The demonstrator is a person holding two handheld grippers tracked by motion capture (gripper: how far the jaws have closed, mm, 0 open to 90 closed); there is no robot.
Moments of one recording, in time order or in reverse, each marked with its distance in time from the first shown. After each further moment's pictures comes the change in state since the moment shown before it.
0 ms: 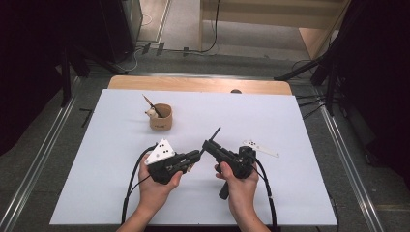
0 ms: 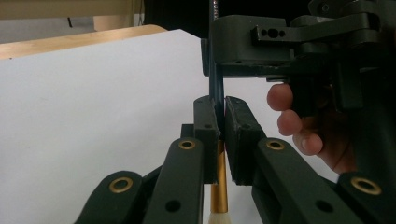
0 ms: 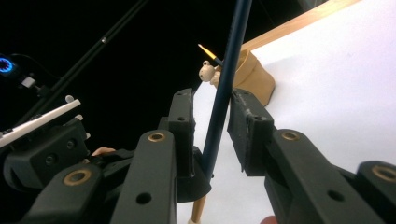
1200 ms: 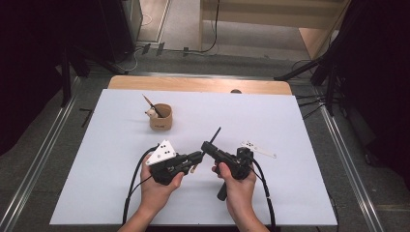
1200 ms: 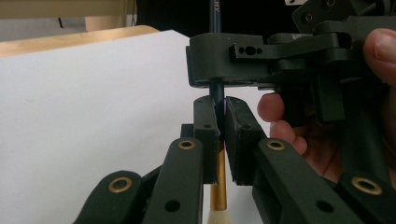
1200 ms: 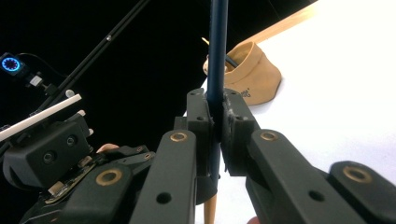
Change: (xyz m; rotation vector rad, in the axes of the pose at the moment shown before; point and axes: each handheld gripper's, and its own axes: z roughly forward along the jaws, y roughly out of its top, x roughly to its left) left arm -0.002 -0.003 0.003 -0.010 -0.031 0.001; right arm -0.002 -0.006 0.004 0.012 0.021 0.008
